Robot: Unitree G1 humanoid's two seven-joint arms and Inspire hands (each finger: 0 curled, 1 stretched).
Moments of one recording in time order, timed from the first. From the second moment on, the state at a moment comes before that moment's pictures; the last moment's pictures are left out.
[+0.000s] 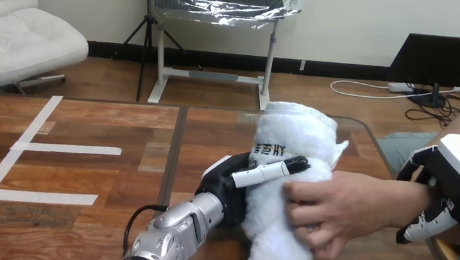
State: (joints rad) left arm -0.60 -0.13 0.01 0.99 -0.30 0.04 -0.34; right arm -0.06 -0.83 0.06 -0.19 -0.67 0.23 0.39
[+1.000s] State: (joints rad) left arm -0.61 -0.12 0.01 0.97 -0.24 -0.01 -0.54; right arm -0.06 -0.83 0.03 -0.19 -0.65 0.22 0.40
